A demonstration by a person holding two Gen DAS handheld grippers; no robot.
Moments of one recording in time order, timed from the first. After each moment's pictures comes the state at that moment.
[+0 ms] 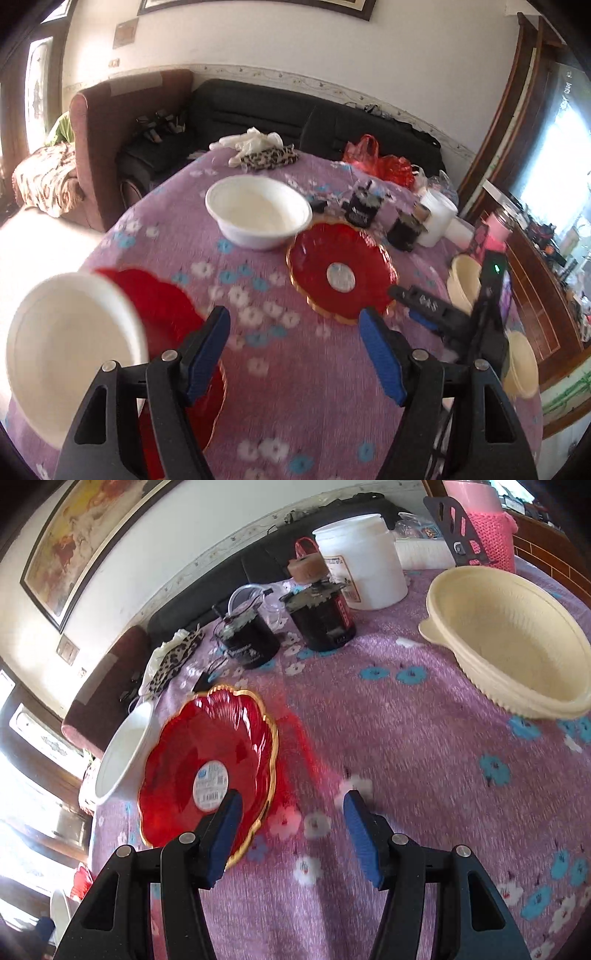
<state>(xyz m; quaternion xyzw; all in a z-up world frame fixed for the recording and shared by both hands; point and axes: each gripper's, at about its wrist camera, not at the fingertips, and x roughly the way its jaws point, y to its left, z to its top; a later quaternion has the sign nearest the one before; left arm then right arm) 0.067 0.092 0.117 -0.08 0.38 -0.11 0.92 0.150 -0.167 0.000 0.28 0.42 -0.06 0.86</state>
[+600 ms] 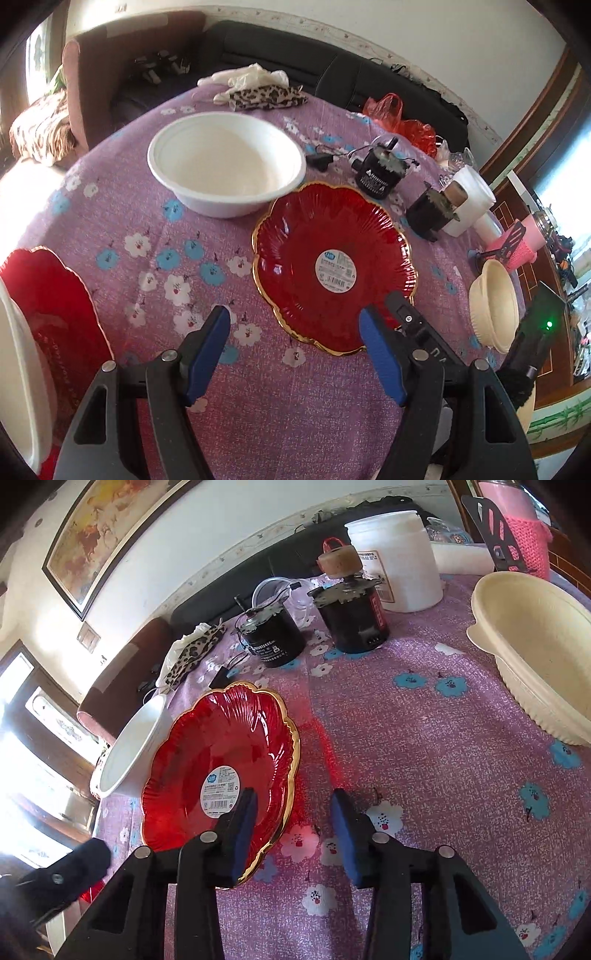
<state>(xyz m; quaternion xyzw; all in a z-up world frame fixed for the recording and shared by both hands) 0.146 0.048 0.059 -0.12 0.49 -0.10 0.86 0.161 -0.161 -0.011 0.27 0.41 -0.02 0.87</state>
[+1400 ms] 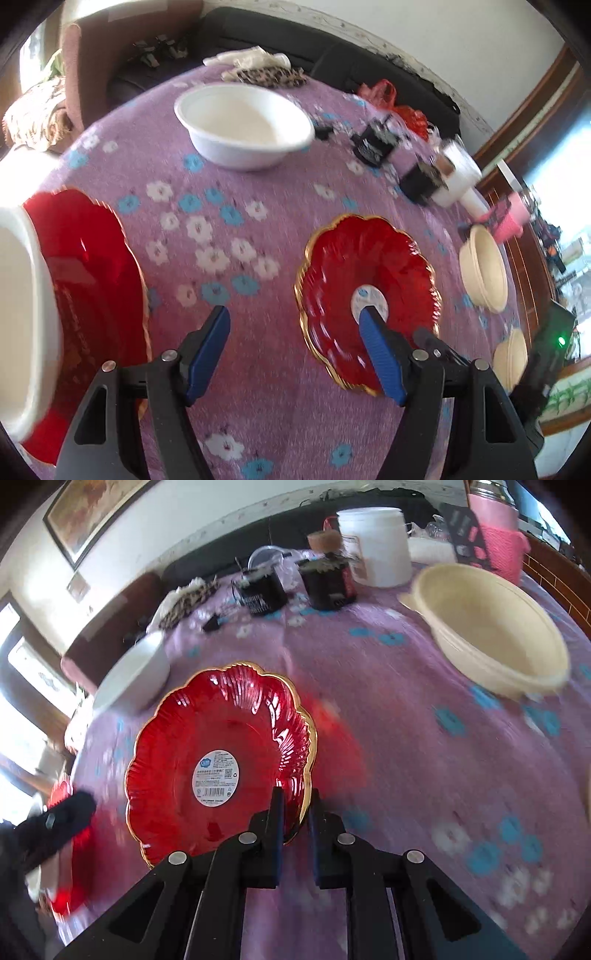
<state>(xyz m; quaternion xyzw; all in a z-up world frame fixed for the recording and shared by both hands) 0.094 0.067 0.051 -0.13 0.51 -0.13 0.84 0.090 -0.160 0.004 0.19 0.49 -0.02 0.85</state>
